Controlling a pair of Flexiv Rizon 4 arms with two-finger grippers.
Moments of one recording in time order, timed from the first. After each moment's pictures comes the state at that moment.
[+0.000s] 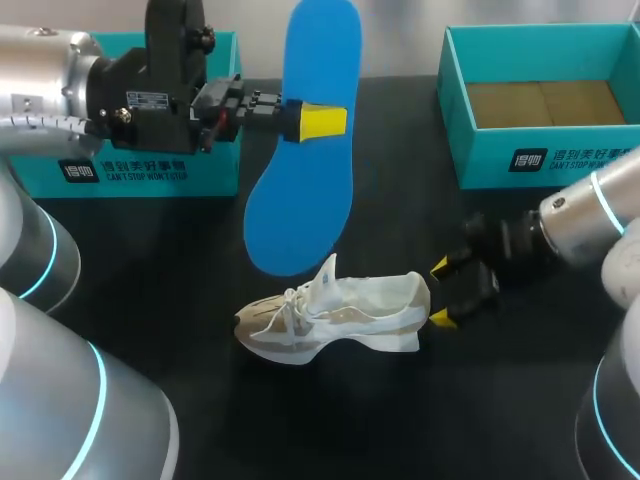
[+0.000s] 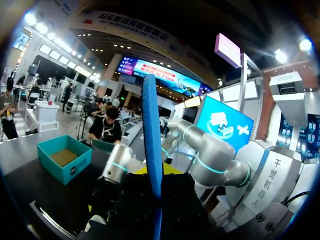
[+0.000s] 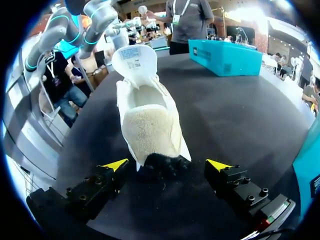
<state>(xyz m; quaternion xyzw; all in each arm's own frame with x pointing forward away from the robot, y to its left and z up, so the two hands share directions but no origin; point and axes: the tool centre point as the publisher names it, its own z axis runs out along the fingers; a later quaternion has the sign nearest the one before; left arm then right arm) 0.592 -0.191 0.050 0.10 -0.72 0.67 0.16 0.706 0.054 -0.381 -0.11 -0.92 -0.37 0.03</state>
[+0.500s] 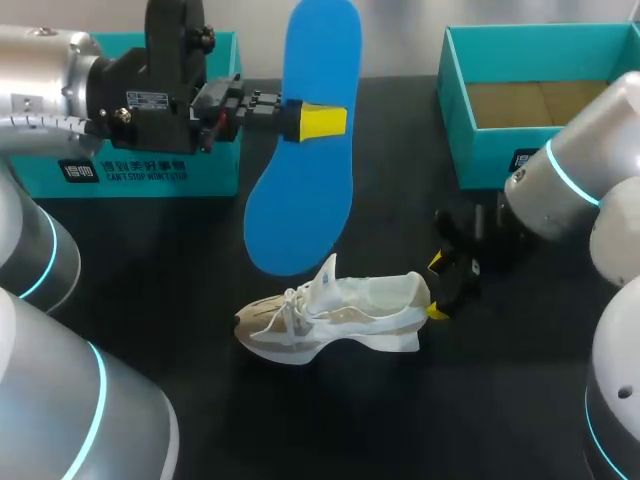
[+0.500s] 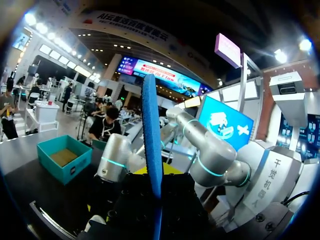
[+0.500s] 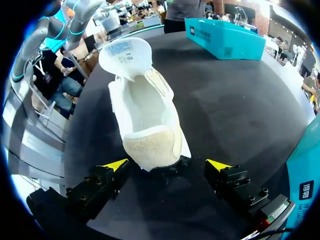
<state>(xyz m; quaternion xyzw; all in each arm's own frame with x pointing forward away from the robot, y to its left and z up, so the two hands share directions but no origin) 0.592 -0.191 0.051 0.10 -0.72 0.67 0.16 0.706 0.060 -0.363 -0.13 -0.96 -0.26 0.04</state>
